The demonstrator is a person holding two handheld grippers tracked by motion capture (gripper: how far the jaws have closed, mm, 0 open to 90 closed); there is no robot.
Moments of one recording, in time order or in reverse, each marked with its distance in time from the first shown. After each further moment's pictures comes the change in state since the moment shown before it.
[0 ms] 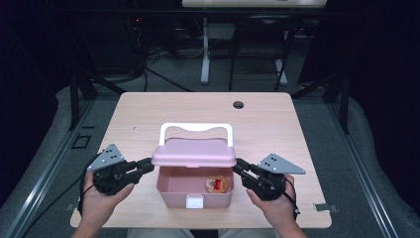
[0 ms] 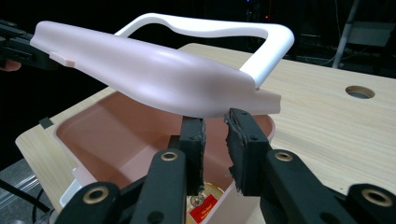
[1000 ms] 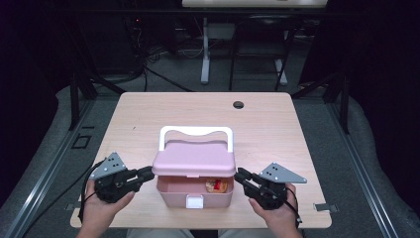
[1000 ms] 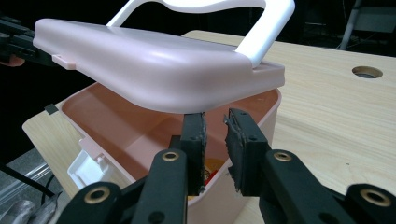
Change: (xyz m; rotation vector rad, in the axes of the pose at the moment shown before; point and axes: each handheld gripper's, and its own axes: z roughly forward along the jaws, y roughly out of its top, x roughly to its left) left arm -0.004 -0.019 0.002 0.029 -0.012 0.002; right arm 0.002 -0.021 -0.008 0.028 0.010 0.018
